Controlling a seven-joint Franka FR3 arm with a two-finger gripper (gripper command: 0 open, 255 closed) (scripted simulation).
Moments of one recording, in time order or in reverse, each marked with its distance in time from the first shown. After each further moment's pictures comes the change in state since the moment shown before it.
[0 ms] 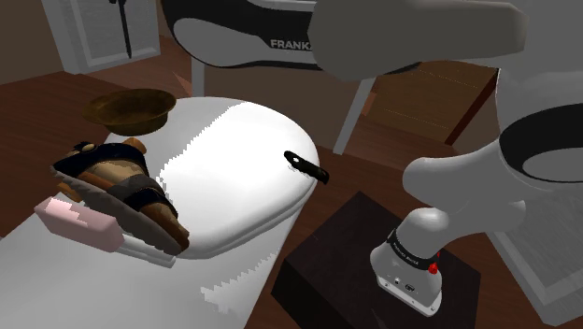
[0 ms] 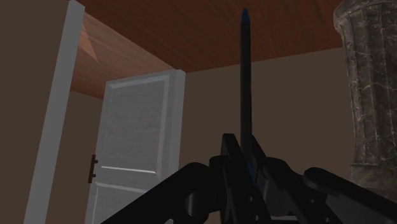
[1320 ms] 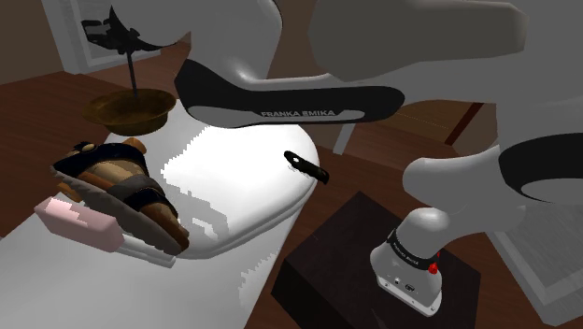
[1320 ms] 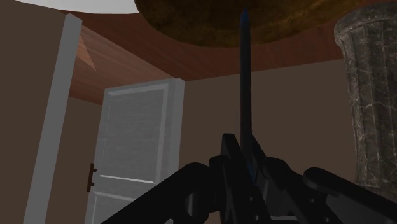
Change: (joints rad) arm 0.022 -0.071 0.009 -0.173 0.000 0.166 0.088
